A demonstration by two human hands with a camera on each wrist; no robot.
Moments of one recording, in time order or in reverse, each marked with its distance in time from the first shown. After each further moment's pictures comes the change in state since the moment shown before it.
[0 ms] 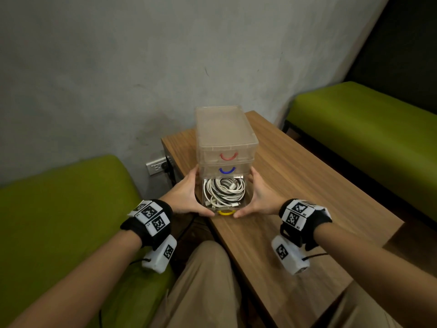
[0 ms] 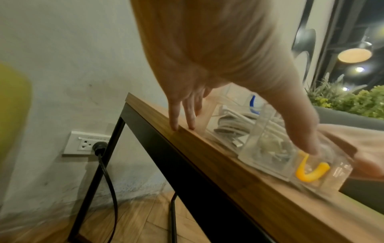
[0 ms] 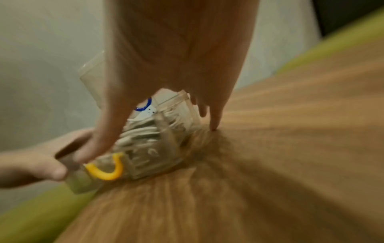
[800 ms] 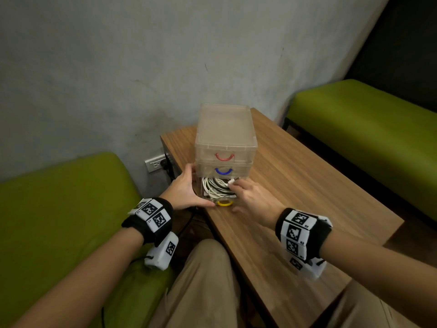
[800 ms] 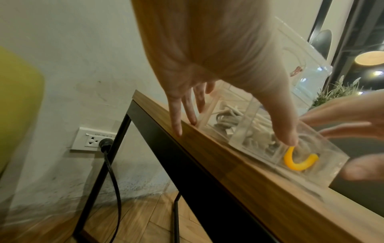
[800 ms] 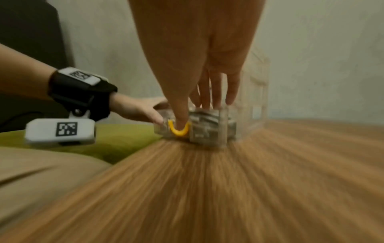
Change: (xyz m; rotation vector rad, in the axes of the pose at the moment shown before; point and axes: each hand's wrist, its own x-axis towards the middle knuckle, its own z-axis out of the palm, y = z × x) left_hand 0.007 -0.005 0.003 -0.048 0.133 -0.002; right_hand -0.031 -0.042 0.014 -0.843 0.037 -0.301
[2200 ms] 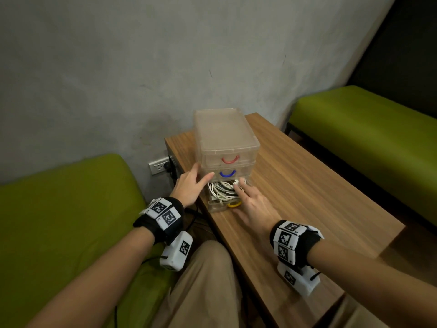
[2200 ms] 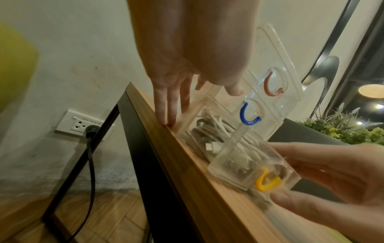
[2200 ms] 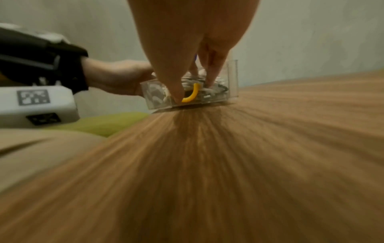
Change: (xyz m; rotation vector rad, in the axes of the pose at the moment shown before) left_hand 0.001 0.014 0.001 -0.086 0.181 -0.018; right_hand -0.001 -0.002 0.030 0.107 0.100 0.105
